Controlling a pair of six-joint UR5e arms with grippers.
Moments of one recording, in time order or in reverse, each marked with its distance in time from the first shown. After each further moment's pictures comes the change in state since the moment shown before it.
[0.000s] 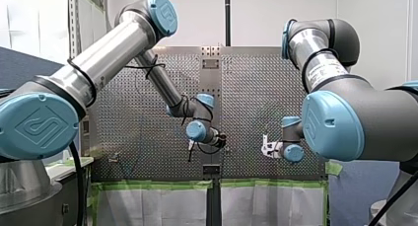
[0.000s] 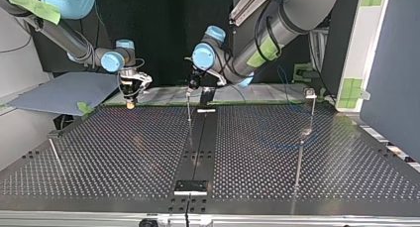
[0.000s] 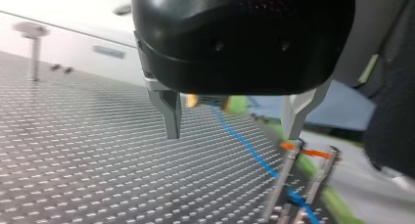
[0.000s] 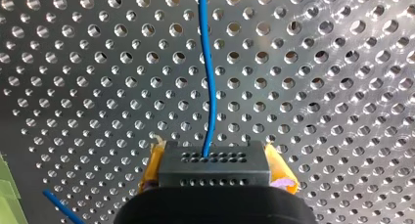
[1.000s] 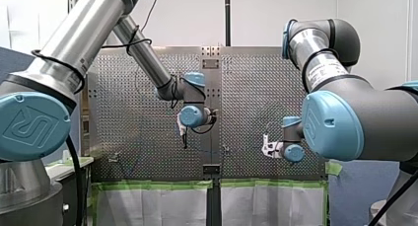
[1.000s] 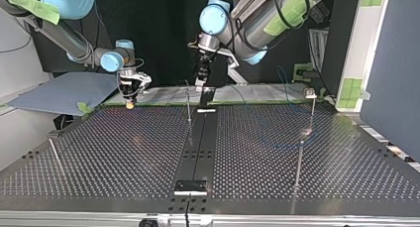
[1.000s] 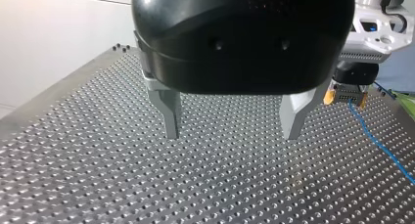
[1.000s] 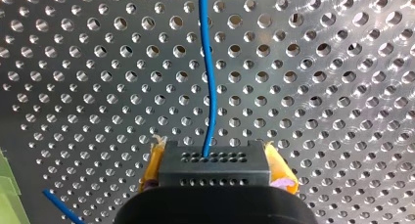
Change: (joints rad) left arm -0.068 0.286 -0.286 0.242 -0.257 -0.138; right arm -0.004 0.000 0.000 0.002 0.001 0.003
